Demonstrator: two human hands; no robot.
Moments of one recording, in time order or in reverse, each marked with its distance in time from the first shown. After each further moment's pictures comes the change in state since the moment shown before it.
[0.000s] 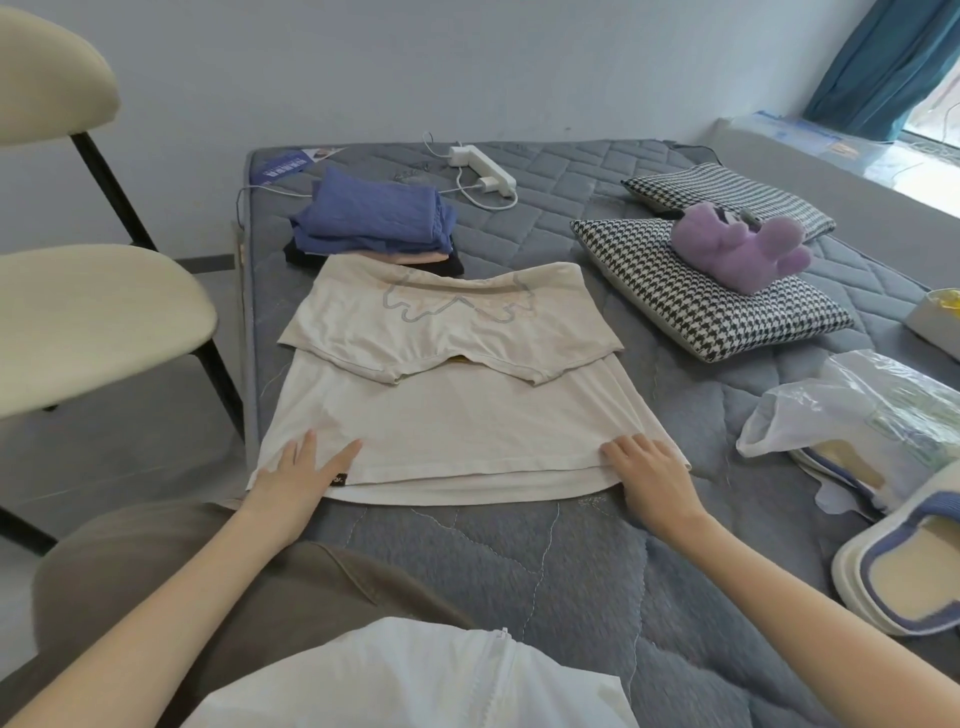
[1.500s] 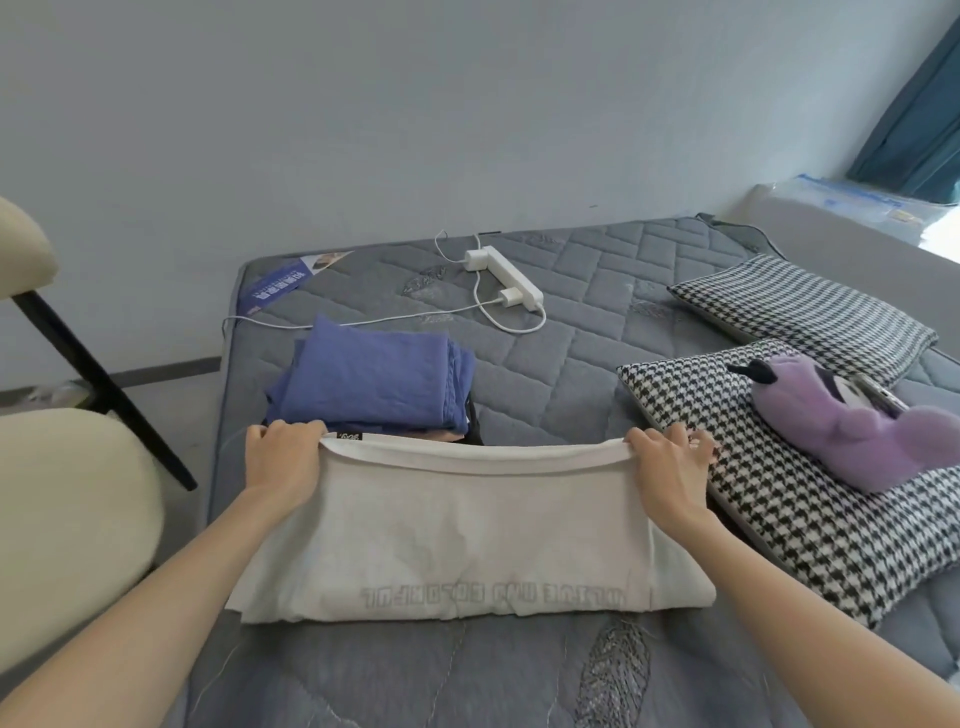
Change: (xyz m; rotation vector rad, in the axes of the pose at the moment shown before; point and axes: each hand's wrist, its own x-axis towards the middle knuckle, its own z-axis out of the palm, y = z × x) left_hand 0.295 -0.094 -0.178 -0.185 0.399 -0.302; right_hand 0.332 0.066 -0.054 0.024 0.132 0.382
